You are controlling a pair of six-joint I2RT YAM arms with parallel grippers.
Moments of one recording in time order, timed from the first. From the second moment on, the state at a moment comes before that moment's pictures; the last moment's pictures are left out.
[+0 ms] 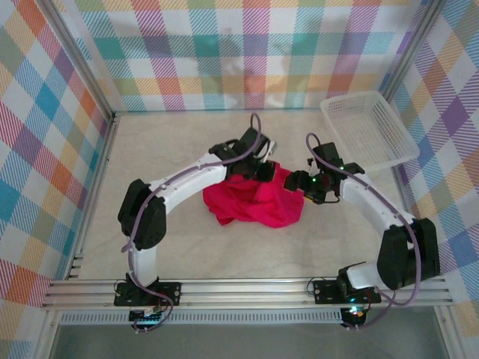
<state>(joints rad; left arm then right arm) -0.78 1.90 1.71 -0.67 0.18 -0.41 0.29 1.41 0.98 -0.69 -0.34 0.63</state>
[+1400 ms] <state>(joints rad) -0.53 1.60 1.34 -0.89 -0.01 -0.45 0.32 1.50 1.08 -0.74 -0.18 0.64</state>
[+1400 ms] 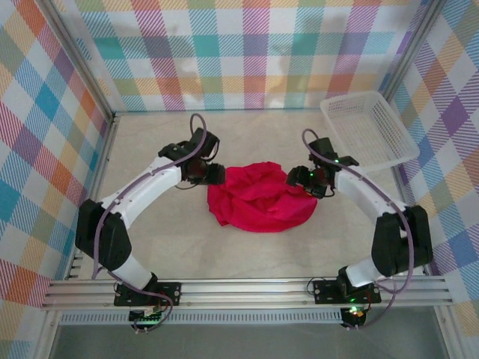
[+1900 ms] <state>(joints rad) -0.51 1.82 1.17 -0.66 0.14 -0.55 0.41 1.70 1.27 -0.80 -0.11 0.62</state>
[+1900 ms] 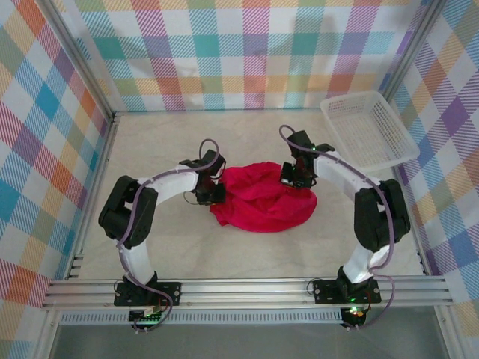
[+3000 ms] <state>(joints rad) -0.24 1.50 1.56 -0.93 0.04 -0.44 0.31 1.34 1.61 -1.09 -0.01 0.56</state>
